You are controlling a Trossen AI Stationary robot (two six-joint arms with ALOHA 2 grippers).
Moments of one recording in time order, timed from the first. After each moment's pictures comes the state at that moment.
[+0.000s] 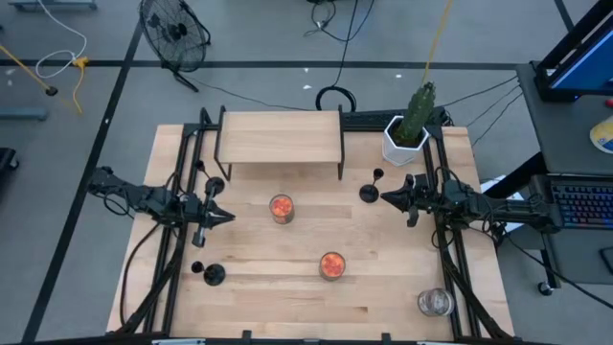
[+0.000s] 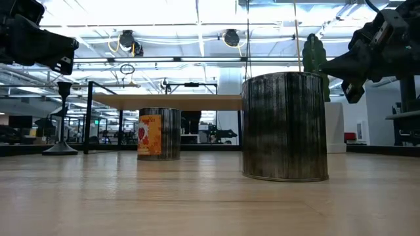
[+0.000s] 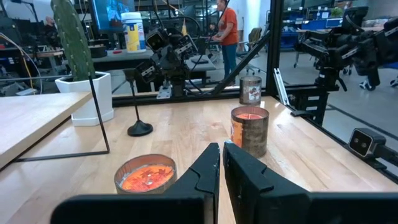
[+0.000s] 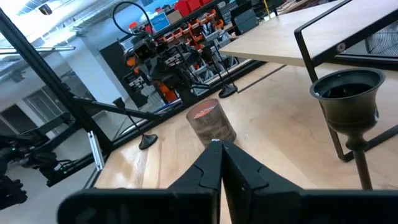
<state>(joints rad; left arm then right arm) -0.39 0.01 0.05 -0.05 -0.26 0.04 -0.10 0.12 0.02 0.08 0.02 0.51</state>
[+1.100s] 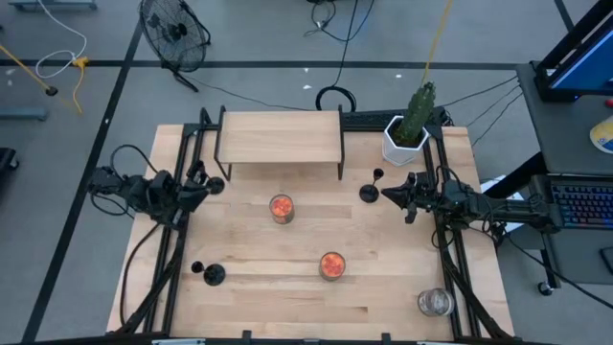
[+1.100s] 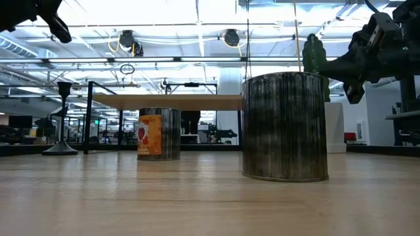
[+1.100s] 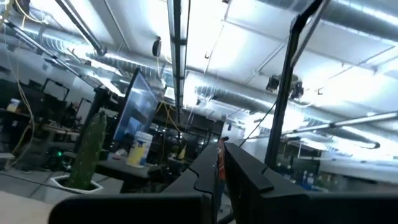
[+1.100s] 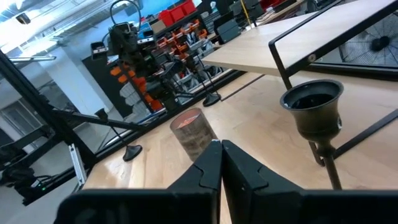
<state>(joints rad) -0.39 0.01 0.05 0.57 -0.34 -0.10 -0.10 0.12 0.02 0.08 0.11 0.52</state>
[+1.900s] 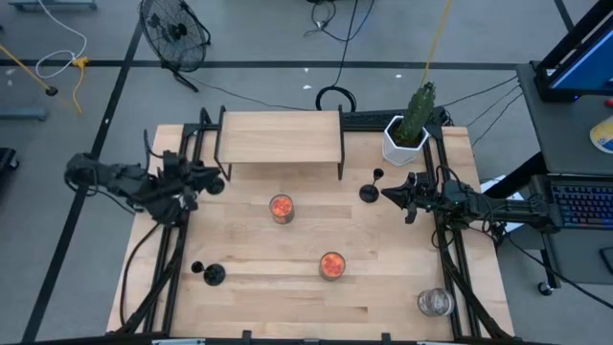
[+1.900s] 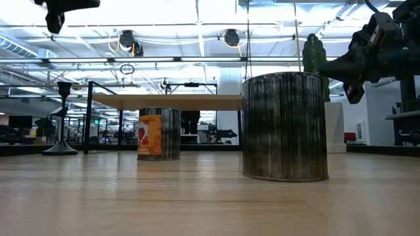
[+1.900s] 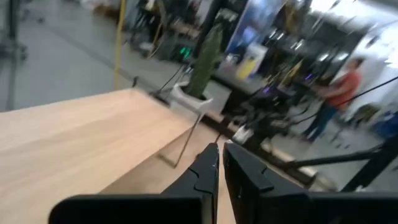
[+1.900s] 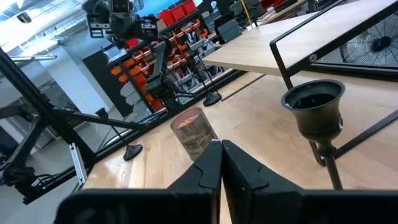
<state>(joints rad) -0.39 0.40 0.67 -0.40 -0.77 -0.51 -0.10 0.12 0.02 0.08 0.10 0.51</state>
